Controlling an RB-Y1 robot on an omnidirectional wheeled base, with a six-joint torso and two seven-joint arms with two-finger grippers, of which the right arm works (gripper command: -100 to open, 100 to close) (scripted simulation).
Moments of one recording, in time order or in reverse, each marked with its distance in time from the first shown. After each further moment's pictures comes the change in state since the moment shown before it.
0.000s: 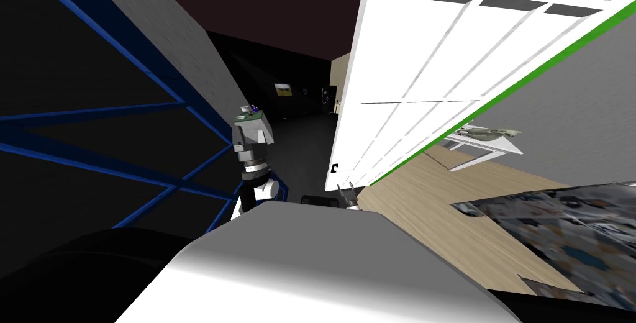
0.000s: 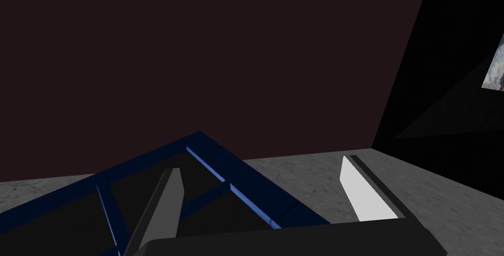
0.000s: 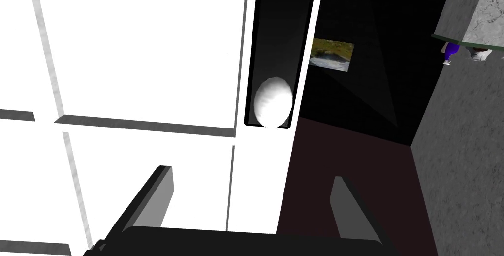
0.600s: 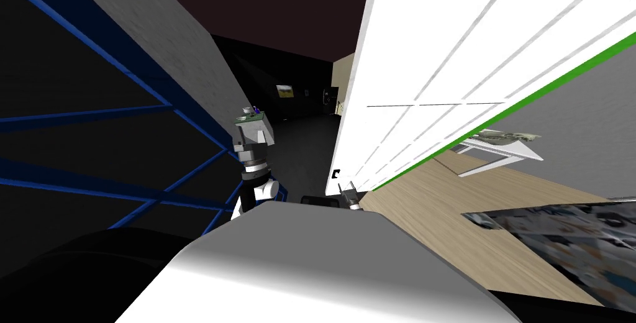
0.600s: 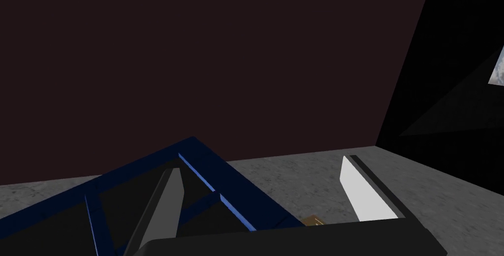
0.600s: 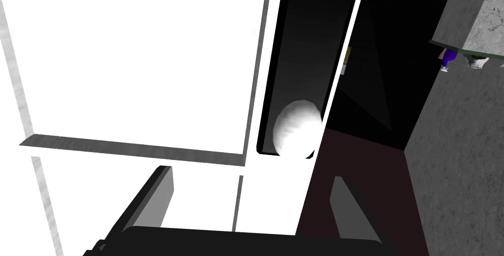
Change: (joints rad) arm -0.021 -0.023 0.009 0.010 -0.027 0.024 0.032
